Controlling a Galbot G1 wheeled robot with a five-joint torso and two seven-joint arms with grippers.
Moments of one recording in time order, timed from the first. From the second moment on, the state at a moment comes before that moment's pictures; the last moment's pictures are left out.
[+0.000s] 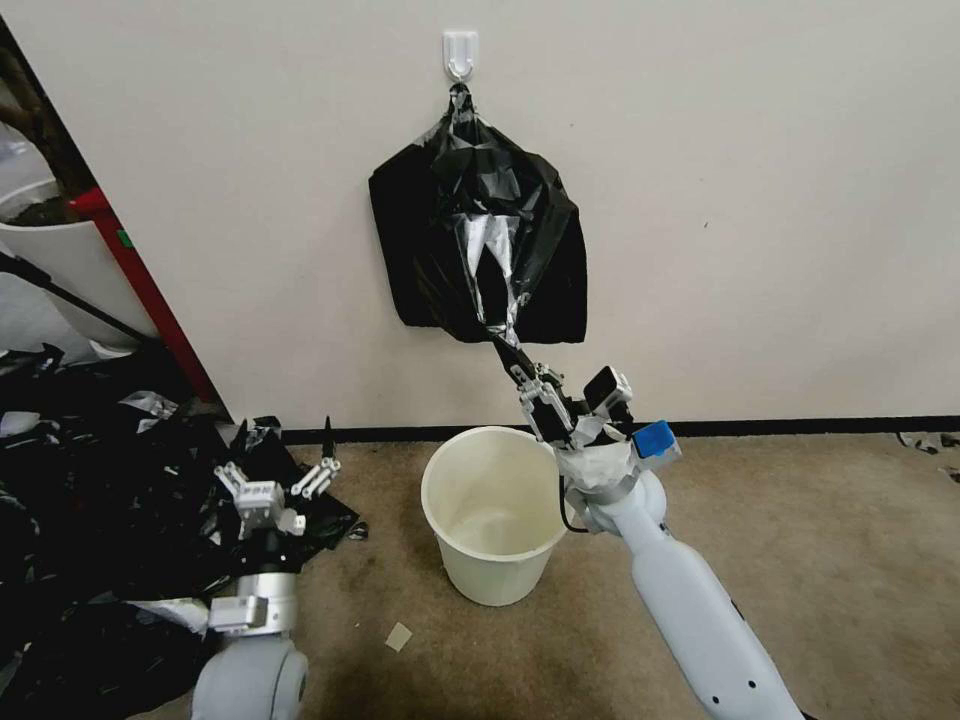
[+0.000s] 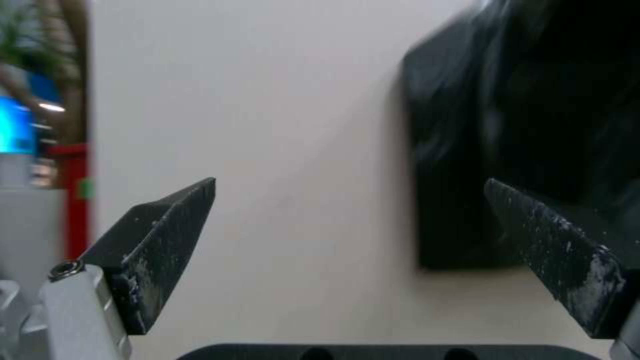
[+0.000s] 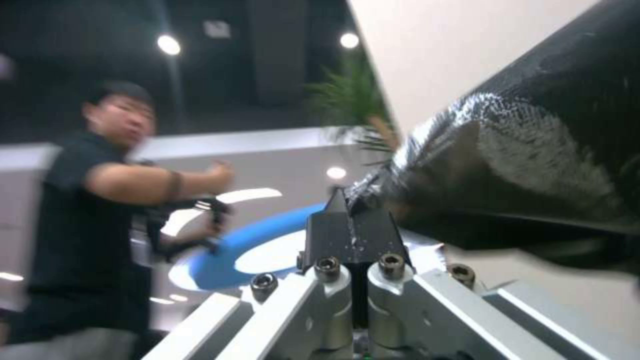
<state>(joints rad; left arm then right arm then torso) 1.51 -1.36 -0.56 -2.03 -0.22 -0.44 -0.05 -0.87 1.37 0.16 1.56 1.11 0.24 -1.06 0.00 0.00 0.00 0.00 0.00</state>
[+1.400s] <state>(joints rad) 0.62 -0.62 -0.10 -2.00 -0.54 0.12 0.19 -0.84 1.42 0.10 1.57 0.72 0.45 -0.77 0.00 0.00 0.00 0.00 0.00</state>
